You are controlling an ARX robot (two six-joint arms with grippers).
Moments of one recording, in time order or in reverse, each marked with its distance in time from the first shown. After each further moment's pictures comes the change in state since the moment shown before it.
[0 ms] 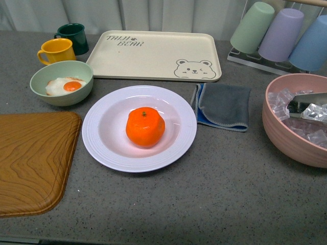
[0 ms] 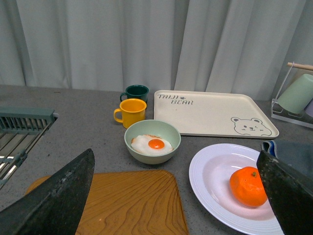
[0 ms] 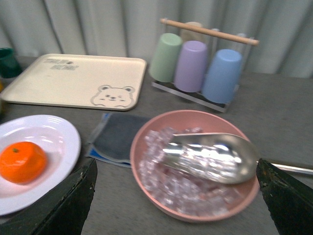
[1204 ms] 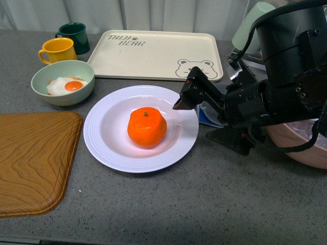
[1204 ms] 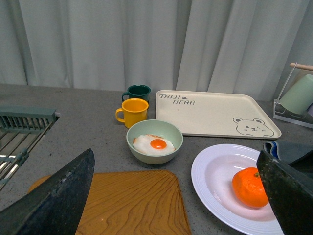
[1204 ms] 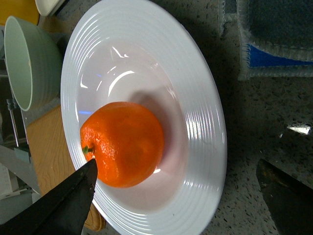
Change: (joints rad) left arm 0.000 0.000 0.000 0.000 0.000 0.000; right arm 0.109 1.464 0.810 0.042 -0.584 0.784
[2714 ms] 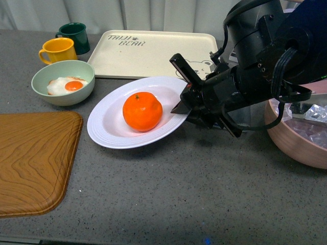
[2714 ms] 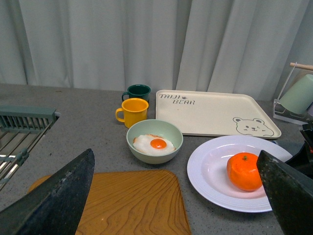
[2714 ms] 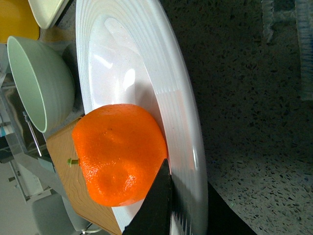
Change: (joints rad) left arm 0.000 0.000 0.000 0.000 0.000 0.000; right arm 0.019 0.114 0.224 -0.183 -0.005 0.123
